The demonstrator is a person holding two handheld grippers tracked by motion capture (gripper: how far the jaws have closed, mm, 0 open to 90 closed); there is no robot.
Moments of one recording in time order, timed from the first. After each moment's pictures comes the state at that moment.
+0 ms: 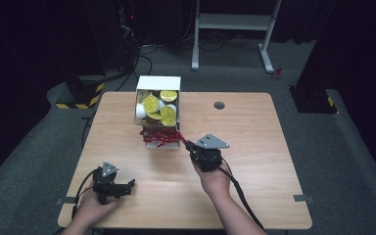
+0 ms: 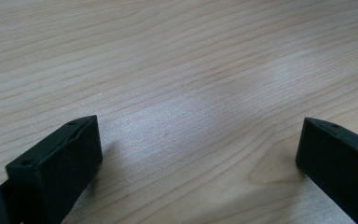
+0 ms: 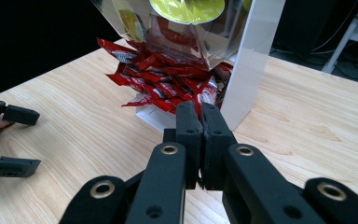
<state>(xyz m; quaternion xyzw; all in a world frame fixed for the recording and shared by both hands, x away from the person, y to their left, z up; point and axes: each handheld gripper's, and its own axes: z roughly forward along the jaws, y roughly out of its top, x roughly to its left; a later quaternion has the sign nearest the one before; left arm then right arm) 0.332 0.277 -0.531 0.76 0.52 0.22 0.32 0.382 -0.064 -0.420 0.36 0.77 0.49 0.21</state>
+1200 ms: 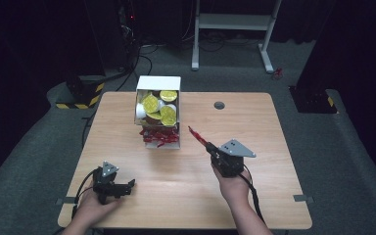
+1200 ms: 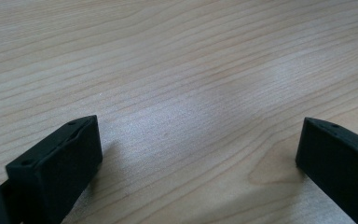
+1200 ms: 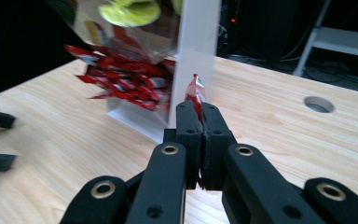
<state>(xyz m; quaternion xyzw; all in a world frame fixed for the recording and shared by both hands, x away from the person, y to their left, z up) 0.332 0.277 -0.531 0.77 0.52 0.22 0.32 0.366 -0.120 -0.419 0.38 0.74 0.50 0.25</state>
